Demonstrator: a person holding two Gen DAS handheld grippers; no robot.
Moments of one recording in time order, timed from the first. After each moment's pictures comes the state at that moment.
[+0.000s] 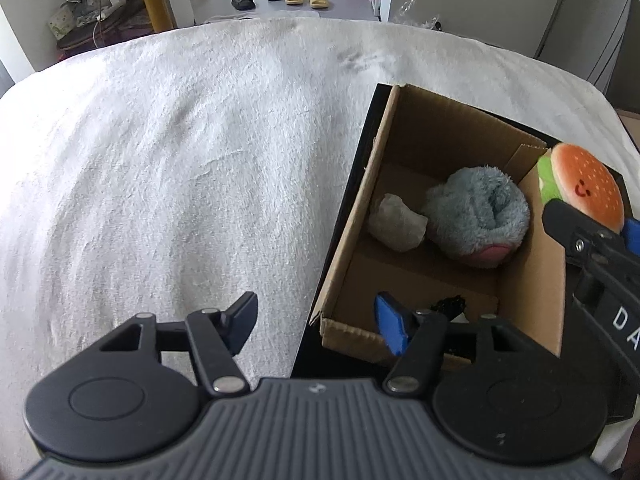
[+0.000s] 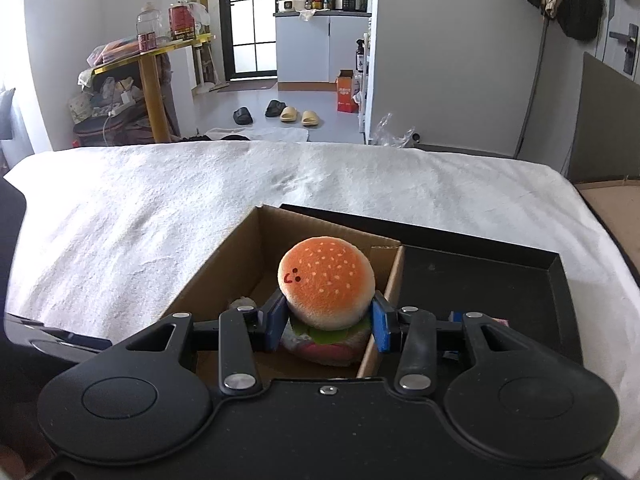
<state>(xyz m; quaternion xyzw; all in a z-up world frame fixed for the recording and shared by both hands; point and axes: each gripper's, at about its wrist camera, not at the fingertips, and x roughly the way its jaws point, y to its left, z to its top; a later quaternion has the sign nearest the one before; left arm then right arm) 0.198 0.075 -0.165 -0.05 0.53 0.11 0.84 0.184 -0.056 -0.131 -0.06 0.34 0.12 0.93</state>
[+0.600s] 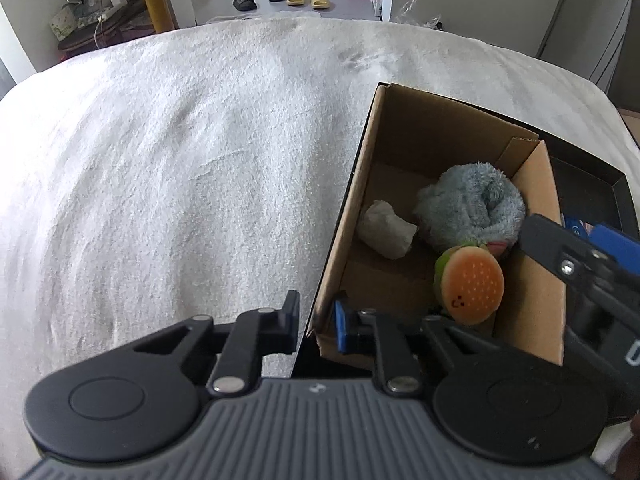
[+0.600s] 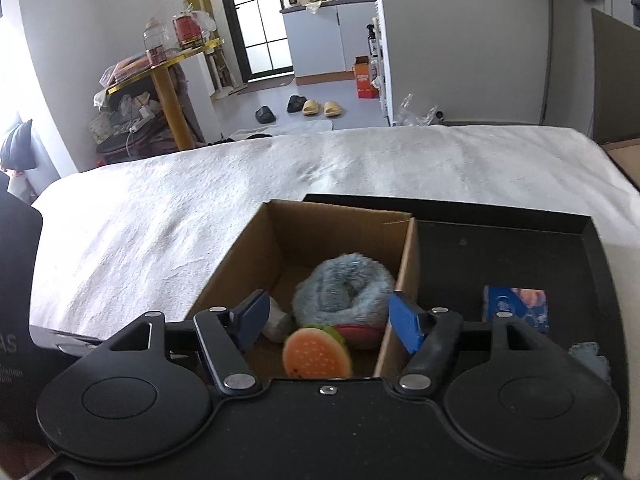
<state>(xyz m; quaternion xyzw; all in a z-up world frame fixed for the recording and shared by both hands) 0.199 0.074 -0.165 -0.05 0.53 0.11 0.84 0.182 -0.074 -0.136 0.01 0.36 0.15 0.92</state>
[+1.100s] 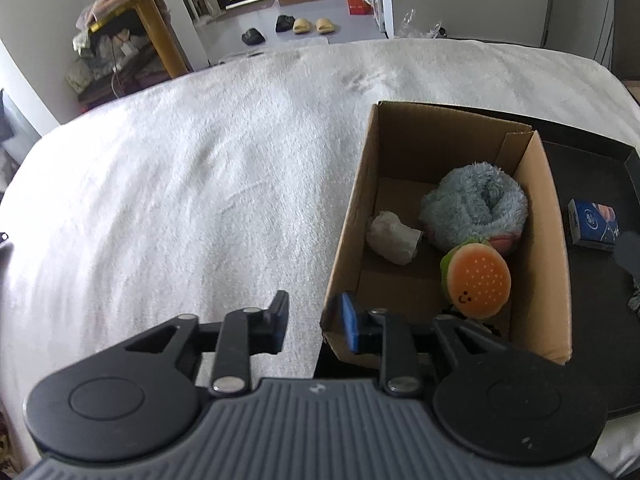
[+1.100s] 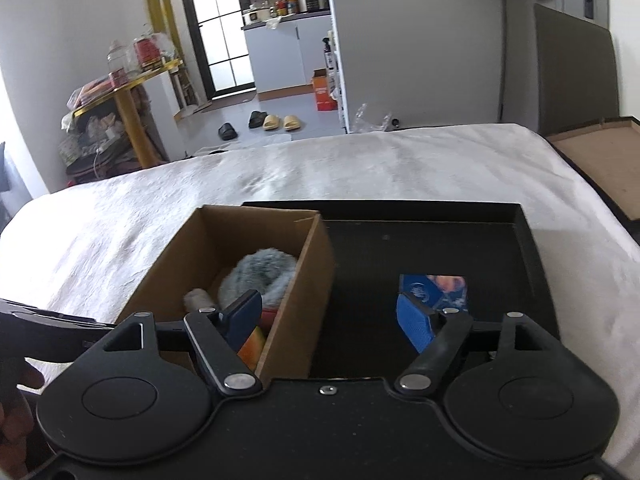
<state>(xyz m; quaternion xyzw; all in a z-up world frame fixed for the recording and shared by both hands) 0.190 0.044 -0.149 0.04 0.50 0.14 0.85 0.165 -0.138 -0.136 0.03 0.35 0.10 0.93</state>
